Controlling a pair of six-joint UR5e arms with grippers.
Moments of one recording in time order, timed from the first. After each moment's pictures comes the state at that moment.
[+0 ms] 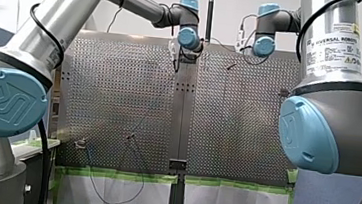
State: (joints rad) left arm -0.63 -2.05 -1.06 -3.00 -1.94 -1.72; right arm 1.88 -1.34 1.46 -0.35 1.69 1.61
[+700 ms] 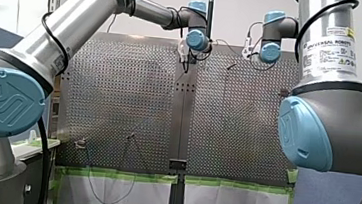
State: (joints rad) left arm -0.65 -2.18 -0.85 -3.07 -1.91 -1.74; right arm 1.82 -1.30 1.44 -0.34 1.68 1.61
